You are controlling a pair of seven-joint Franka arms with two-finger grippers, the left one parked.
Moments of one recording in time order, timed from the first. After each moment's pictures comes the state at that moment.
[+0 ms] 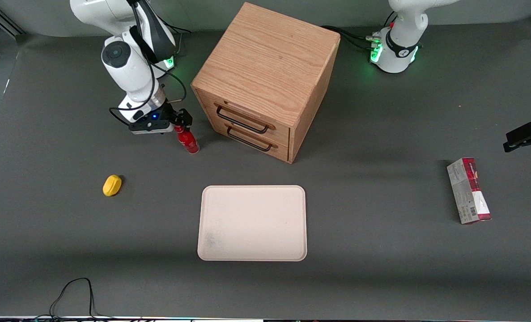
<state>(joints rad) 0.26 -0.18 0.21 -2.59 0.07 2.53 0.41</state>
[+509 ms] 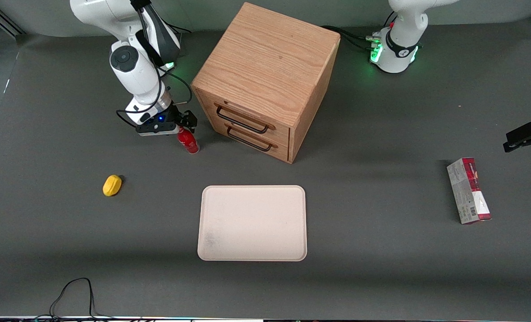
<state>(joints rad) 0.26 -0.14 0.22 -2.60 0.07 2.56 0.41</state>
